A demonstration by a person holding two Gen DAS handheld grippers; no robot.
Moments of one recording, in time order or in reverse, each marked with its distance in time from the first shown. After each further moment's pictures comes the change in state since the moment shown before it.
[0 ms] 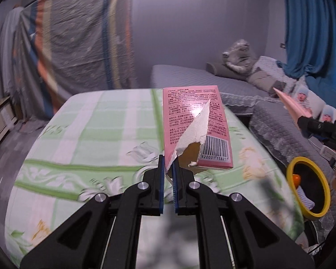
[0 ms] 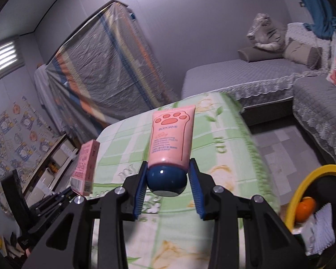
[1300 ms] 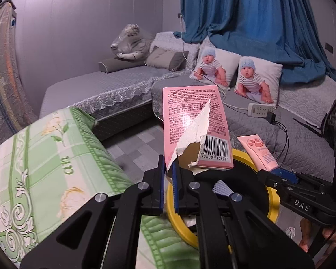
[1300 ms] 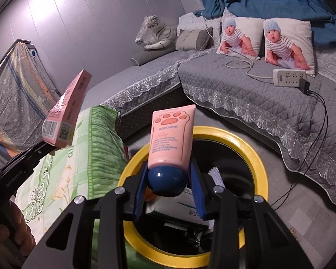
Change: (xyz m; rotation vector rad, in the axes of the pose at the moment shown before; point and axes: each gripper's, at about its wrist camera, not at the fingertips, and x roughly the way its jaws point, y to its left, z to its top) left arm 0.081 -0.319 0.000 0.374 0.069 -0.469; right arm -0.114 -0.242 -0.090 0.333 -0.064 -0.484
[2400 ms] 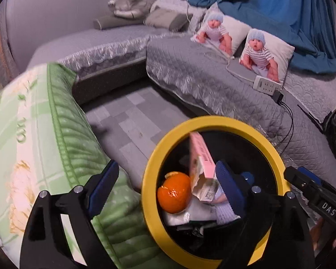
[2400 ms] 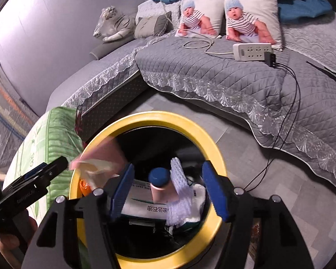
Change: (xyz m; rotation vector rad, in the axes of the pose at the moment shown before) left arm 0.099 -0.013 -0.024 -0.071 0.212 -0.024; right arm 0.024 -0.056 -0.006 0.139 0.070 -0.197
